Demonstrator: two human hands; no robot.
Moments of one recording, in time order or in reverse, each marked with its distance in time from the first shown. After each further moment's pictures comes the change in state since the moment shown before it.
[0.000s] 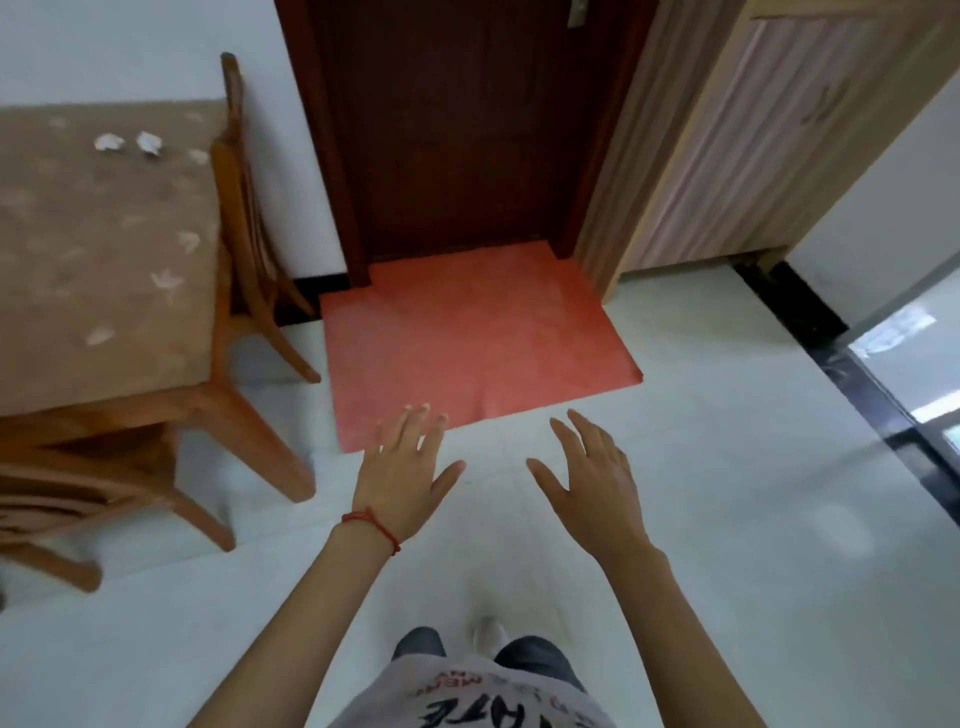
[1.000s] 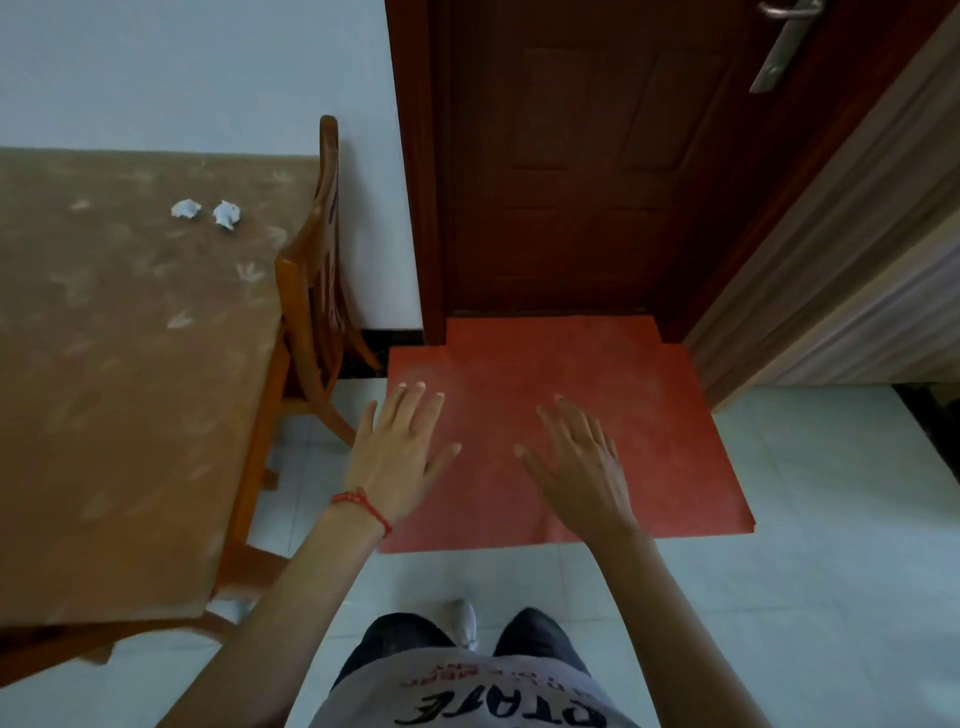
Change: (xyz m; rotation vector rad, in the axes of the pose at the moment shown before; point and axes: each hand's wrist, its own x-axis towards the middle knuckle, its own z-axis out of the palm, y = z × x) left_hand 0.328 -0.184 -0.088 0.025 0.134 -0.199; right_hand 0.422 -0.116 0.018 0.032 -0.093 -0.281
